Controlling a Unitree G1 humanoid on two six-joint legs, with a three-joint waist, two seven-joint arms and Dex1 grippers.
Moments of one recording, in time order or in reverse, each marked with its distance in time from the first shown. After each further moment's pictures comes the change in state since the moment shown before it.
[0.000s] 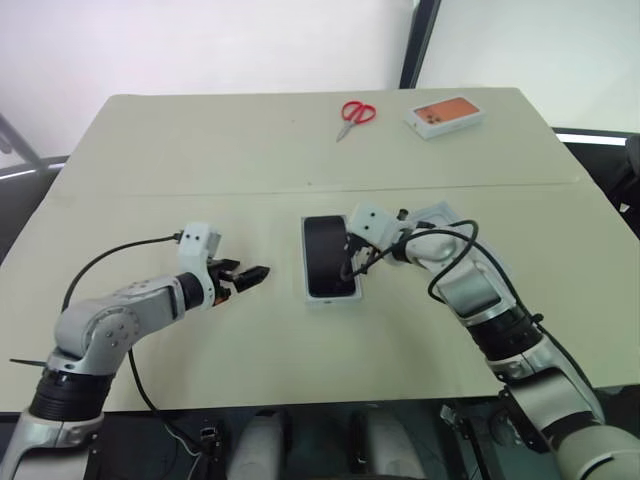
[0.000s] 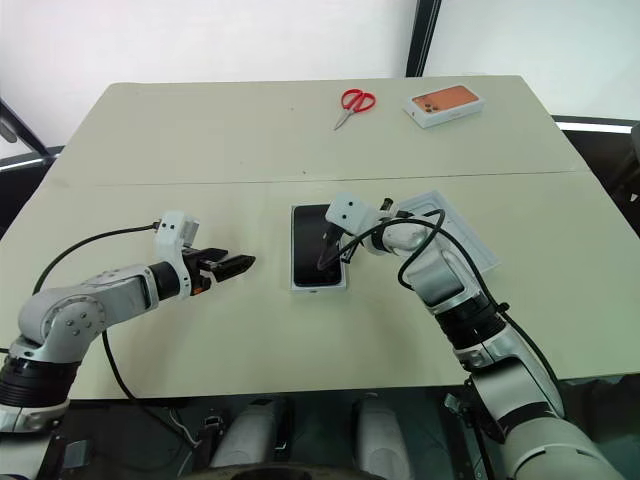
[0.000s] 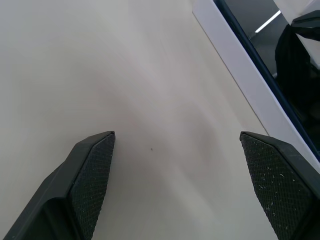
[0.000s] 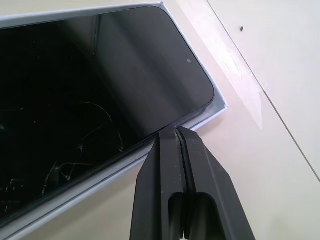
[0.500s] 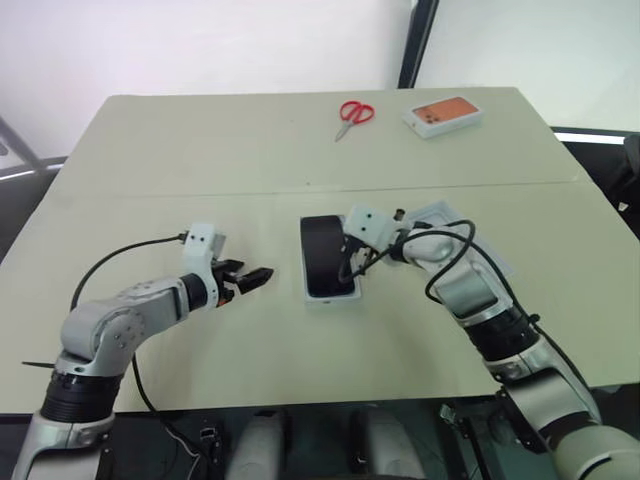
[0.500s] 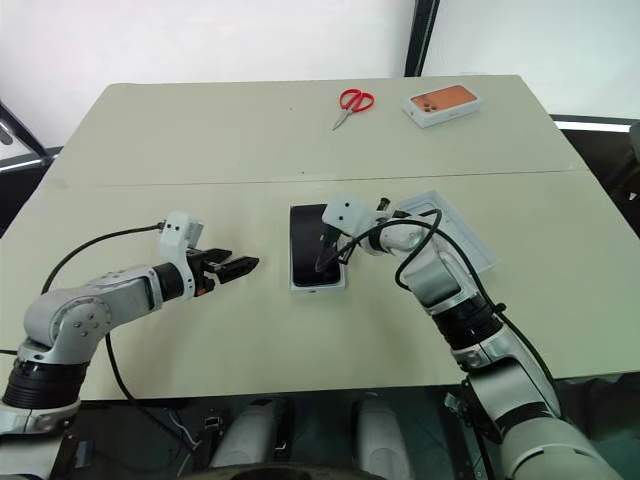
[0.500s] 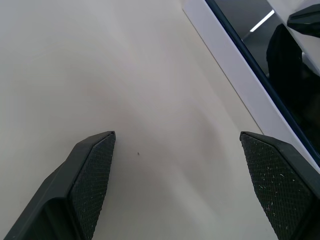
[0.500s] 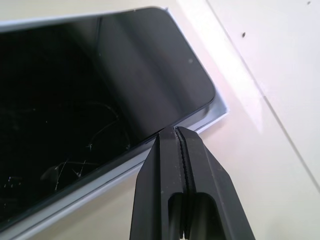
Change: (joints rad) left arm -0.010 -0.071 0.026 -0.019 0.109 0.038 -0.045; right arm 0.002 -0.026 -0.009 -0.064 -0.019 0.016 0.029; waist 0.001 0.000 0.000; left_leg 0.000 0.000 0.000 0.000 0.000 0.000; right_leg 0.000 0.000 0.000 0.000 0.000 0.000
